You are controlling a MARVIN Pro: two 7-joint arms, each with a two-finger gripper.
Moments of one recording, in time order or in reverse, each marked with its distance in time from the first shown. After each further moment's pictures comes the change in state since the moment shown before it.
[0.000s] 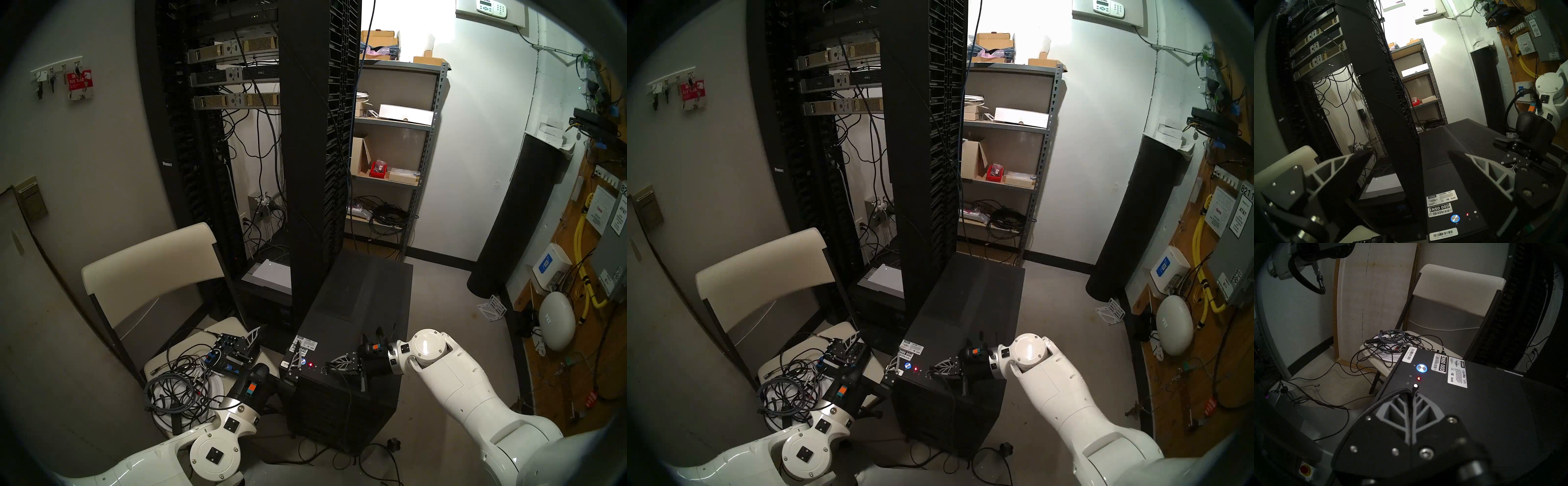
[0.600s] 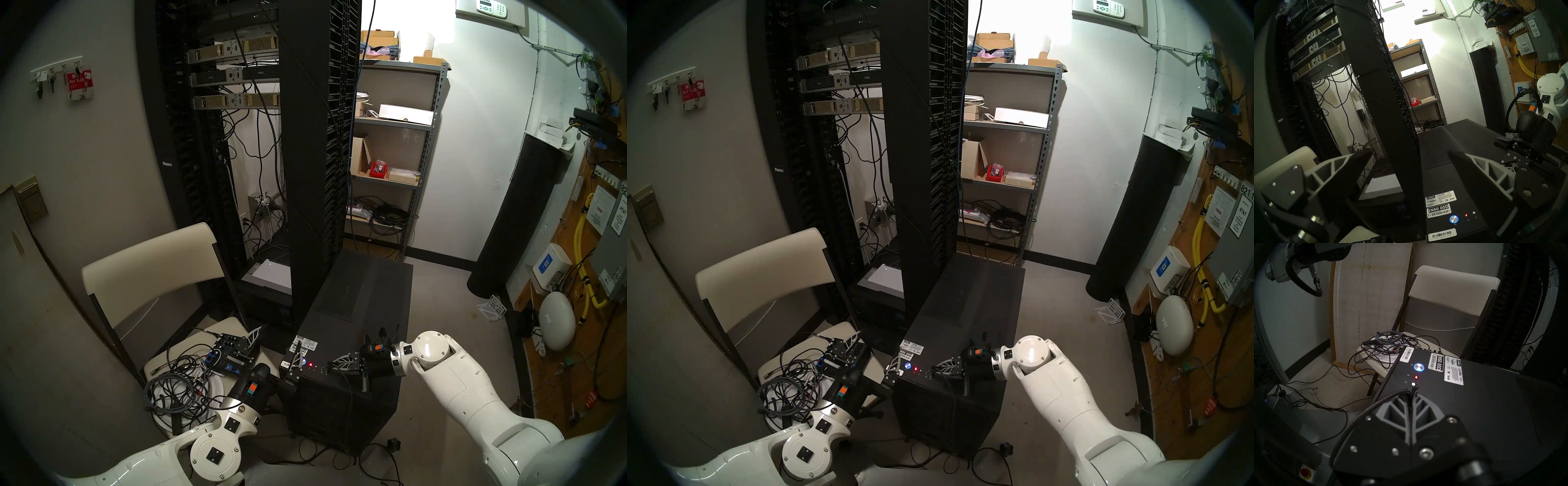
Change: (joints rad) left arm -0.002 0.000 0.001 -0.007 0.001 0.006 -0.010; right arm -0.020 0.009 0.019 -0.019 0.012 0.004 -0.015
